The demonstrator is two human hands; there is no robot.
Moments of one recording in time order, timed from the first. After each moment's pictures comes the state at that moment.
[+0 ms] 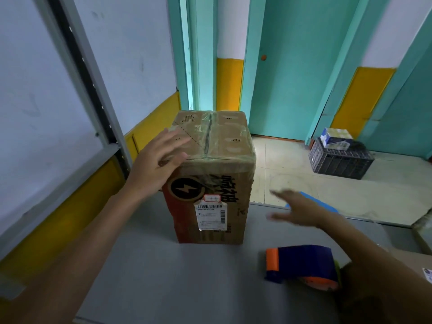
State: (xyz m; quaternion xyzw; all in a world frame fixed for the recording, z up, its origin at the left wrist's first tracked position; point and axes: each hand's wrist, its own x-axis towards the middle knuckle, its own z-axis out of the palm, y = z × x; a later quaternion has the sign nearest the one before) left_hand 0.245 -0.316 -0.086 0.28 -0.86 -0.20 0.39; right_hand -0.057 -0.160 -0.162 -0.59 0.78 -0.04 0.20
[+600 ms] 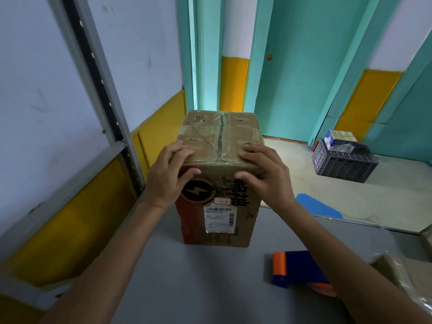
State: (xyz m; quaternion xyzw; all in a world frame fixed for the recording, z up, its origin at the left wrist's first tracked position) left_hand 0.232 -0.336 -0.135 0.24 -0.83 0.06 0.50; right_hand 0.025 -0.219 -0.121 -0.65 0.58 -0.49 -0.09
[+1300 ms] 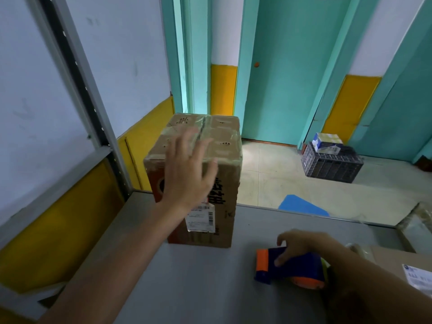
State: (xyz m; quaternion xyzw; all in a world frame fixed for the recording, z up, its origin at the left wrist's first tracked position) left_hand 0.173 -0.260 -0.085 0.32 -0.82 0.01 0.46; right_hand -0.071 -0.135 -0.215 -0.50 0.77 0.20 0.34
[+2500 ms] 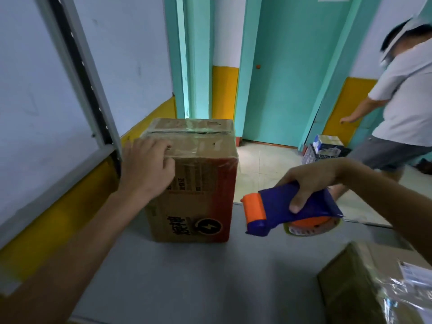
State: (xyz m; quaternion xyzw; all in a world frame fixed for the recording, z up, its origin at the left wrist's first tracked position) left_hand 0.240 -0.275 -0.063 0.44 -0.85 0.01 0.30; right_hand -0.064 -0.156 -0.032 -0.61 0.63 0.09 0.47
